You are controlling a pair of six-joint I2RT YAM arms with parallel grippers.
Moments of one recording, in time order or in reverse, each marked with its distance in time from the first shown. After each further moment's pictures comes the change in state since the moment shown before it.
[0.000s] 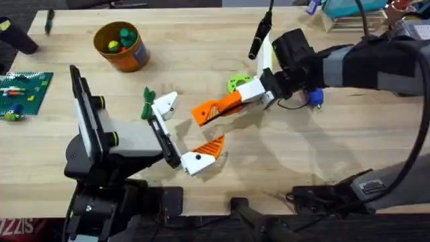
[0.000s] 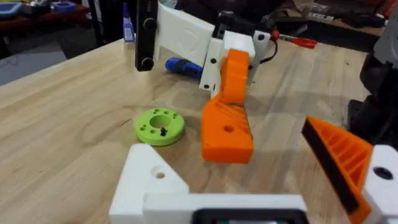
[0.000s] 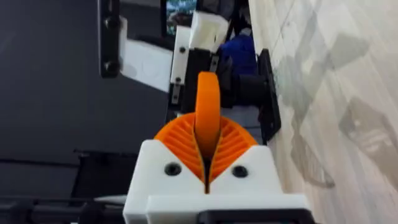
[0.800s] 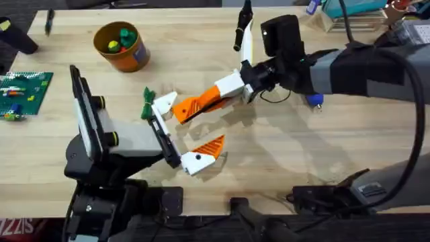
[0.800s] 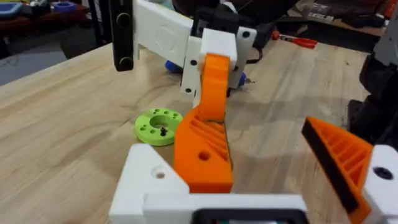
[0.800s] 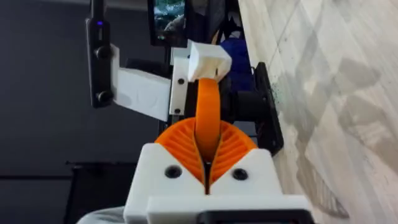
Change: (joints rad) left arm 0.000 0.000 0.000 0.000 0.000 0.000; right arm 0.114 0.000 0.000 0.502 0.095 0.486
